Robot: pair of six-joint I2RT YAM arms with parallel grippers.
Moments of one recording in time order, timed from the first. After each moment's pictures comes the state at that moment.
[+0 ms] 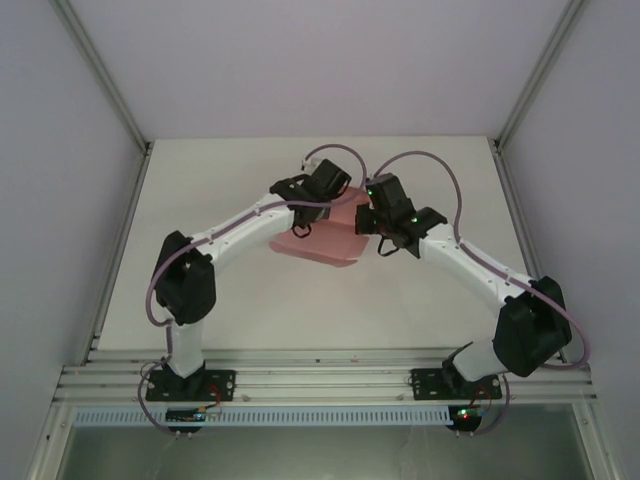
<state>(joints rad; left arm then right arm) -0.79 1.94 1.73 -0.78 -0.60 -0.48 0.57 1.43 1.13 -0.46 0.12 0.44</state>
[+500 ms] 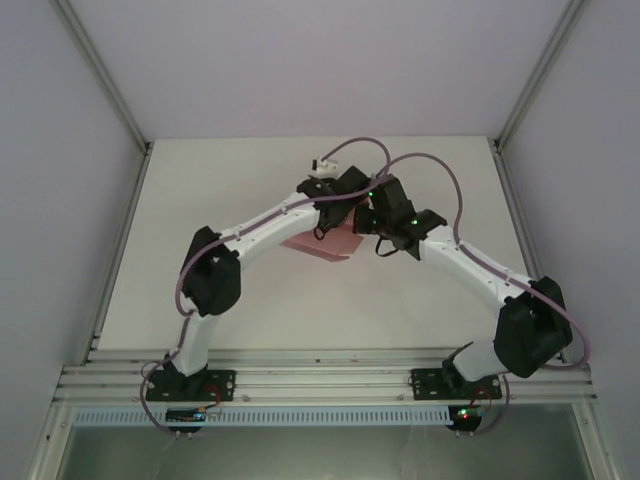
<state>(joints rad) -0.86 2.06 1.85 -0.90 -0.88 -0.52 0.57 1.42 1.11 -0.42 0.09 0.50</state>
